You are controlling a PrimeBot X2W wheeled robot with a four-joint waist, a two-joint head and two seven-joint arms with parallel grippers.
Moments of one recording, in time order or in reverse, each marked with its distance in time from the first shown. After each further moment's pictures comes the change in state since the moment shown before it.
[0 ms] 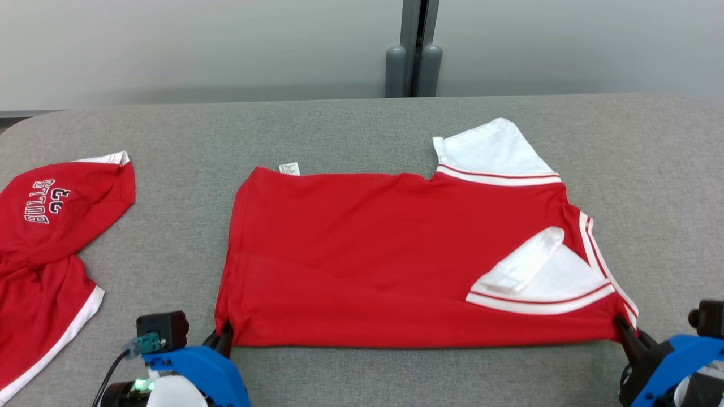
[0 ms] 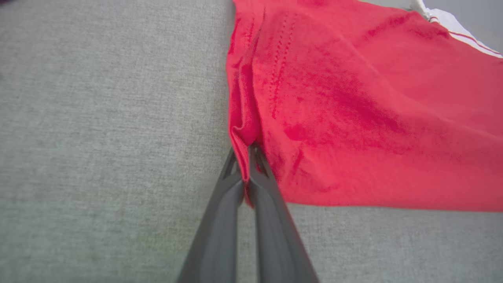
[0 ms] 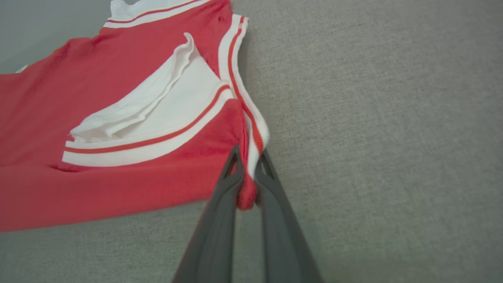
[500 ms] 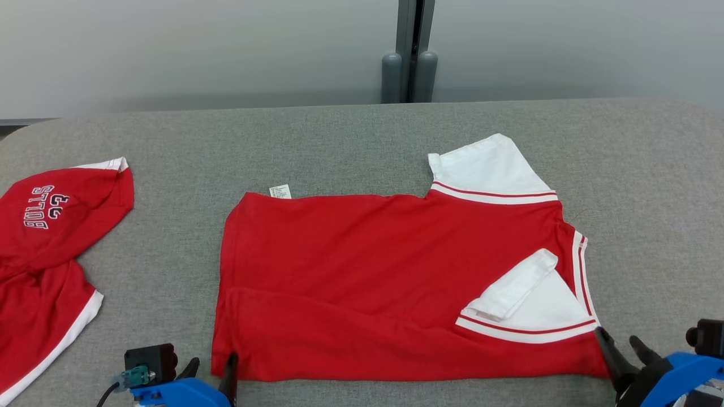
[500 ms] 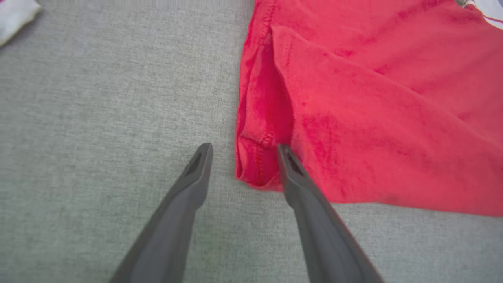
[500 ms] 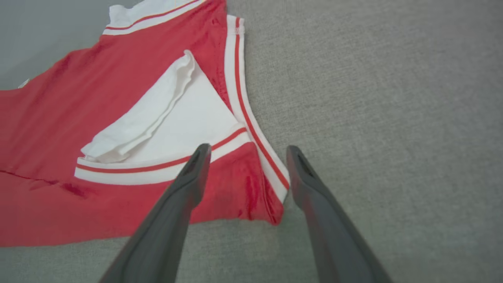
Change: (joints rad) left arm 0.146 0.050 0.008 -0.154 -0.015 0.084 0.058; right arm 0.078 0.001 0.028 -0.018 0.063 0.000 -0.030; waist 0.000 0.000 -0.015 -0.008
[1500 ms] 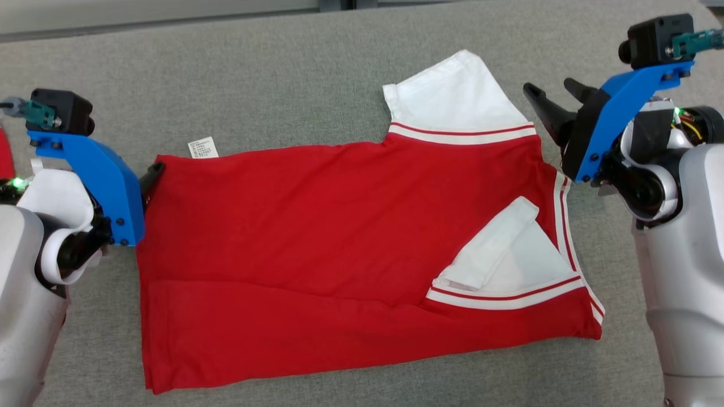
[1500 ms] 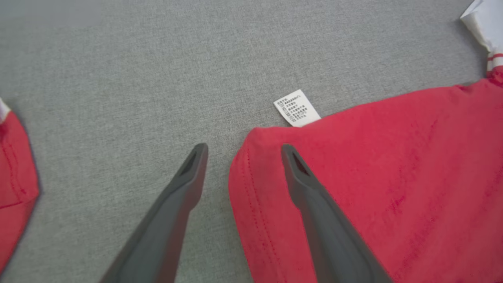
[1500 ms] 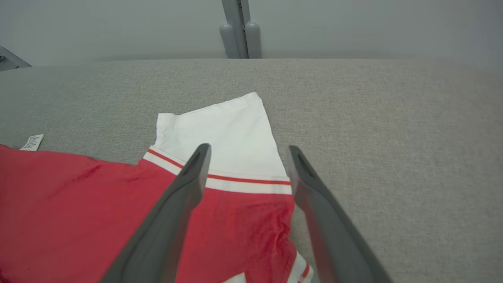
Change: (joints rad) left arm -0.703 0.199 -0.020 0.226 -0.054 -0.277 0.443; right arm -0.815 -0.107 0.283 0.237 -0.031 0.000 0.239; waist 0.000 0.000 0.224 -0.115
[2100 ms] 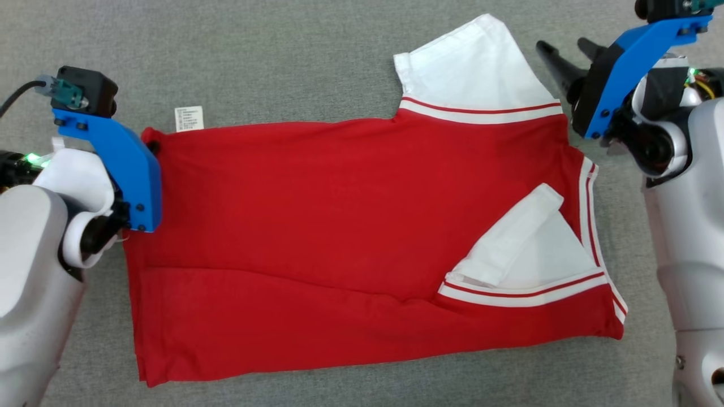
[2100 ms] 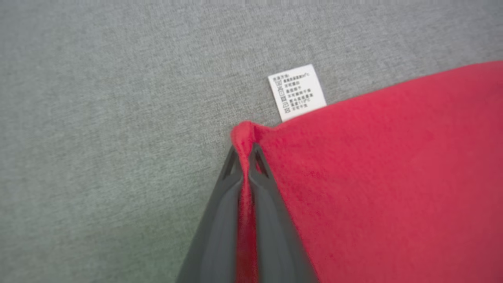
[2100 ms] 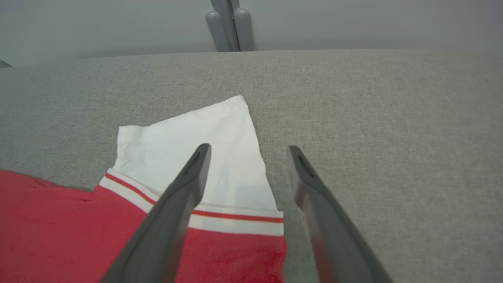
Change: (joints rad) left arm -0.077 -0.013 -0.069 0.014 0.072 0.025 0.023; right arm -0.158 -0.024 0.027 0.191 0.022 0.000 -0.090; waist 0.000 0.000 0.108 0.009
